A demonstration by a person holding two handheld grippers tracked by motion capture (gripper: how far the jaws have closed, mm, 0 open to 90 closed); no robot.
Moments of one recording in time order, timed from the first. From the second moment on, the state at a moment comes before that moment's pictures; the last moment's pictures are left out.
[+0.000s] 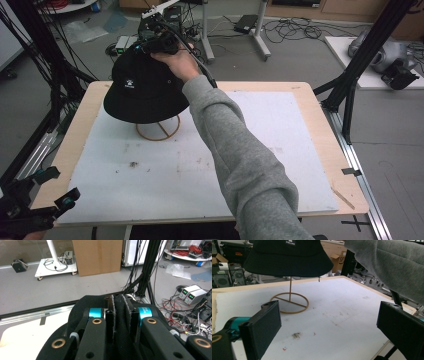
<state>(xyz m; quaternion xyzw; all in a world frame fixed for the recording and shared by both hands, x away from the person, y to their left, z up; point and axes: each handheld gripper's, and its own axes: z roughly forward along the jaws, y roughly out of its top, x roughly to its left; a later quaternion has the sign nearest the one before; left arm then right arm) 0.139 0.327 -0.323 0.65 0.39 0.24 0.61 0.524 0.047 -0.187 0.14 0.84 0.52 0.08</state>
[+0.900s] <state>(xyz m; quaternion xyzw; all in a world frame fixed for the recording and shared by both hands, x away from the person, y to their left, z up) 0.142 0.325 -0.325 0.65 0.39 0.23 0.60 0.530 0.031 -0.184 0.20 0.80 0.56 0.05</state>
